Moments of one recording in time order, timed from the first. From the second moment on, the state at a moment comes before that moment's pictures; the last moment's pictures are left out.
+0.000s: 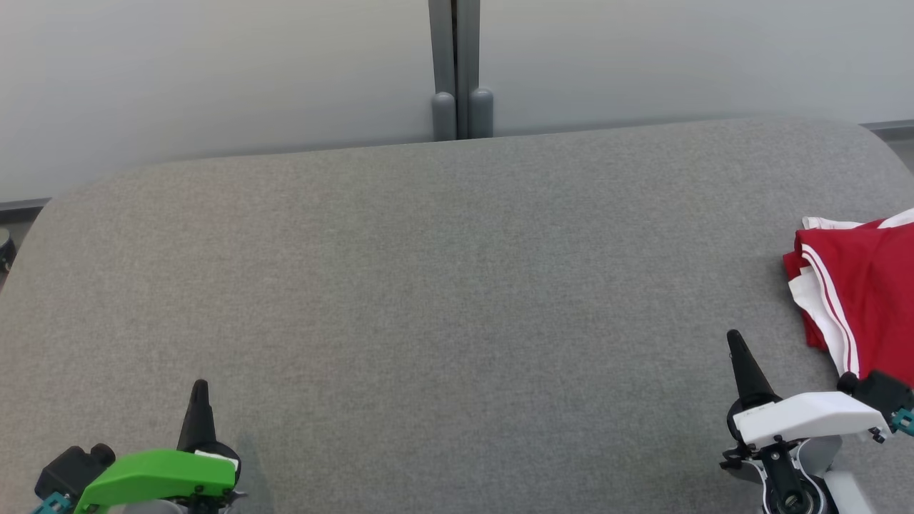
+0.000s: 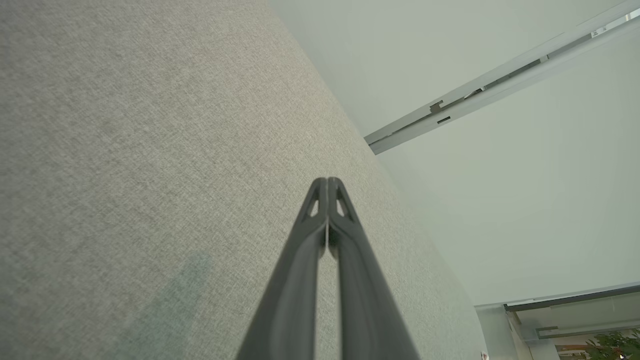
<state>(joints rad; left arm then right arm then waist) -0.03 0.04 0.06 0.28 -1.04 -0.07 -0.04 -0.13 -0.04 -0.07 0.36 1.03 0.13 -0.04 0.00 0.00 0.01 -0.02</state>
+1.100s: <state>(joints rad) -0.07 0.04 0.09 0.25 -1.35 -0.09 0.04 -0.13 -0.05 -0.09 0.30 1.34 0.13 0.05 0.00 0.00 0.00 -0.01</state>
